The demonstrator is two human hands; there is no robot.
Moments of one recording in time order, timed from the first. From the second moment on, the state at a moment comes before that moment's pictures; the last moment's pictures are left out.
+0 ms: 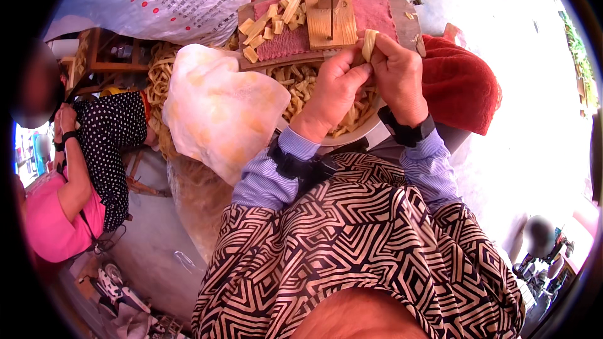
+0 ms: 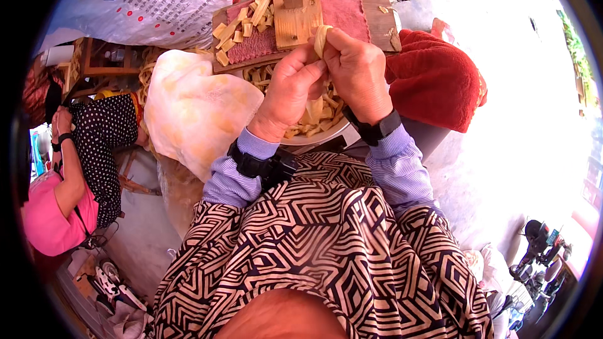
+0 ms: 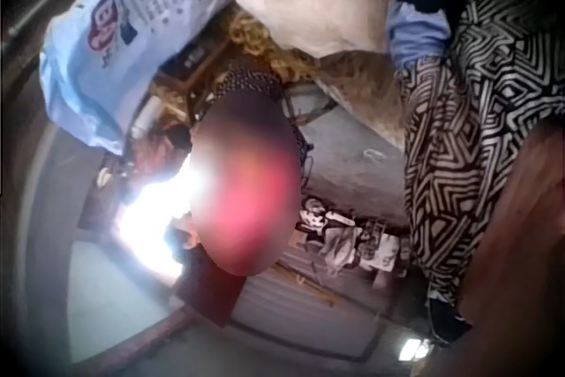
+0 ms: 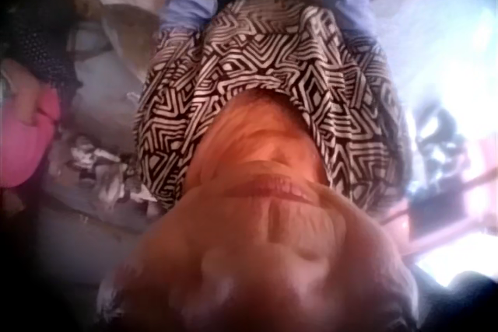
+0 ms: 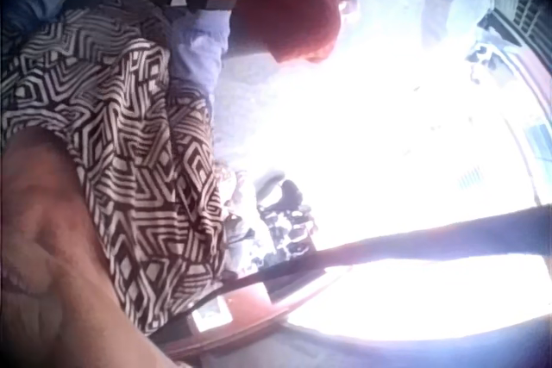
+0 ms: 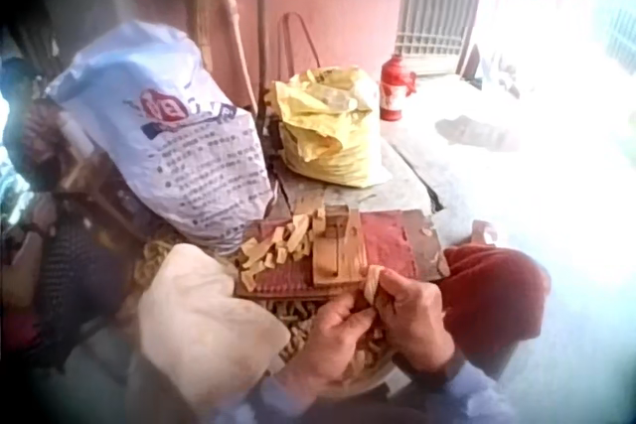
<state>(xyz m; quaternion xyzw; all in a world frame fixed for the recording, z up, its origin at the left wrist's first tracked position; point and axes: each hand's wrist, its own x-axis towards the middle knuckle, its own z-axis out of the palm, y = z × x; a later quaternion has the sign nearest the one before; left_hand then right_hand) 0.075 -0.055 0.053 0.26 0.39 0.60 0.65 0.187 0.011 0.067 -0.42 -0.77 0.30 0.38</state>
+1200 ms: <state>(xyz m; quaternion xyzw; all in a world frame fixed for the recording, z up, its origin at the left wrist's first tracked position) 0.041 -0.093 0.039 0.61 0.65 0.42 0.17 0.223 0.032 0.058 -0.36 -0.63 0.62 0.31</state>
